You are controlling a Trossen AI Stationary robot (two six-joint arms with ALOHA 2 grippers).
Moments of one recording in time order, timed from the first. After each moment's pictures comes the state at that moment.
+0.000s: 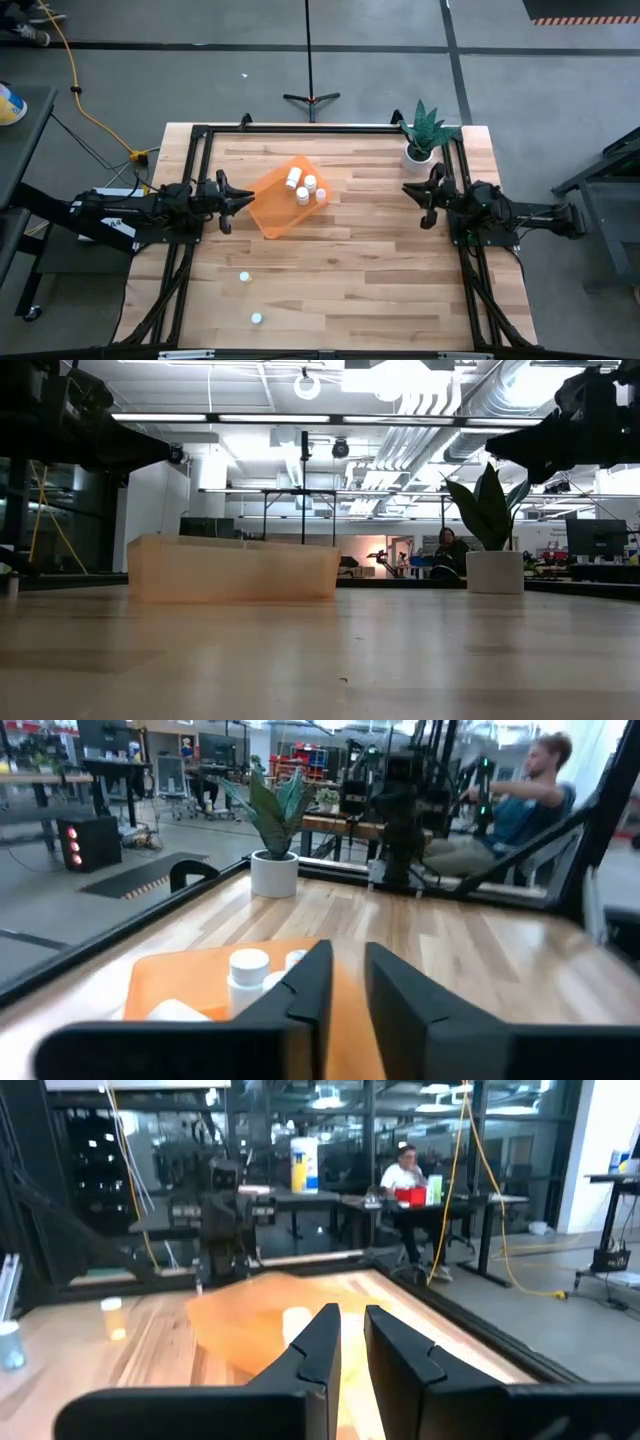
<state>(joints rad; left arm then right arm) -0.03 0.06 0.01 0.07 -0.25 -0.09 -0.11 0.08 0.01 0.17 0.17 0.02</state>
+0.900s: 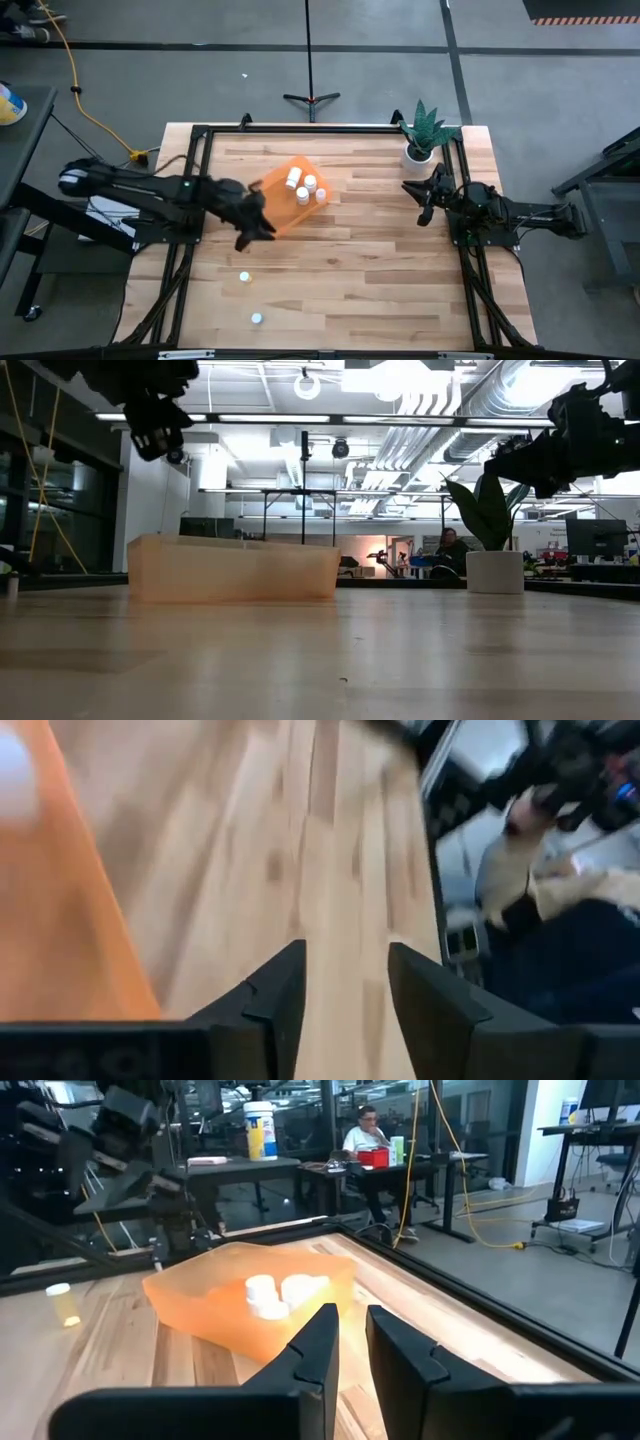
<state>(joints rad) -0.09 0.93 0.65 -0.28 0.23 -0.54 -0.11 0.08 0.01 0.06 0.28 0.09</state>
